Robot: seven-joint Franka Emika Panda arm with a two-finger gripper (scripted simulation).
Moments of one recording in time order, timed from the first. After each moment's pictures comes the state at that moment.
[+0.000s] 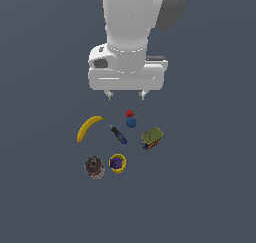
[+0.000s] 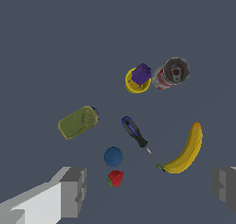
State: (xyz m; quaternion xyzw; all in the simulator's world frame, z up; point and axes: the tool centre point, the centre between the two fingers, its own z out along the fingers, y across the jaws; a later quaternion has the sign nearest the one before) arm 0.003 -0.005 0.322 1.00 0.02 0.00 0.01
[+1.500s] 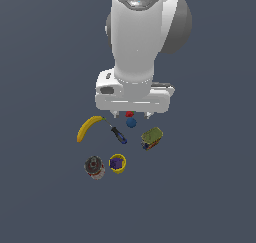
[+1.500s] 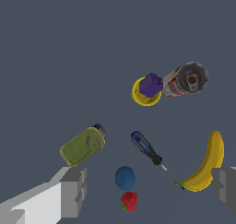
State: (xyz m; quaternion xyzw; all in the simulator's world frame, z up) arm 0.046 0.012 0.281 1.00 -0.03 0.00 0.00
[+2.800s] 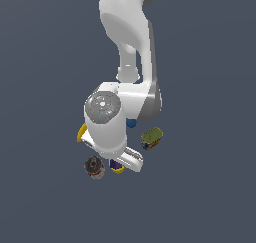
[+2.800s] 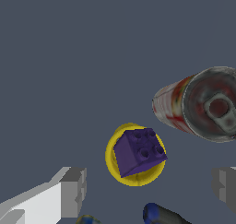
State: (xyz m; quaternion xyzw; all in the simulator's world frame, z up) arm 0.133 -0.048 0.138 0.97 -0.24 0.00 0.00
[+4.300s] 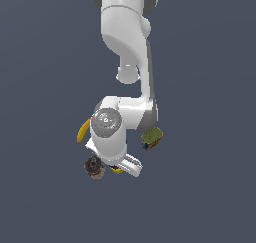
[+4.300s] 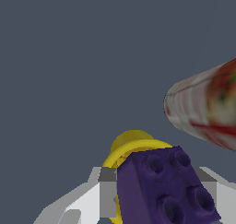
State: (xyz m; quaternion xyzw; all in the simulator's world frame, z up) arm 0.134 -0.048 0.087 0.97 -0.24 0.00 0.00
